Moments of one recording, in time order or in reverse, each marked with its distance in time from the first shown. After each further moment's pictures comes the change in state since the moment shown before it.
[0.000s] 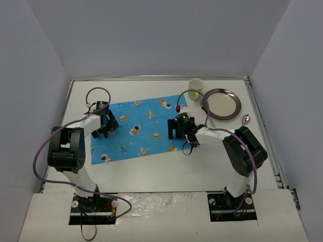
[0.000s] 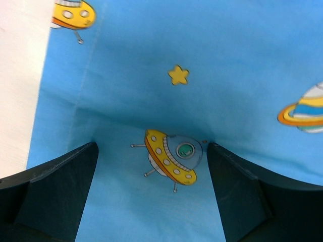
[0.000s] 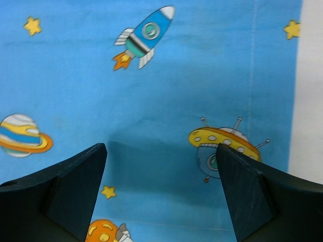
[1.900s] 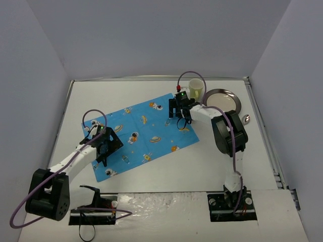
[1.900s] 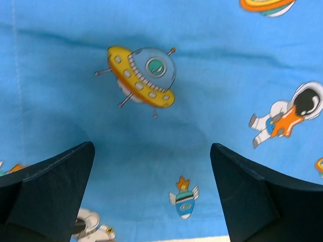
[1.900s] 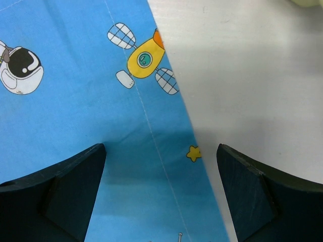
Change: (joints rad) left arm -0.159 -0.517 -0.454 -0.022 0.061 -0.264; right arm -0.155 0.355 0.525 -0.167 0.031 -0.070
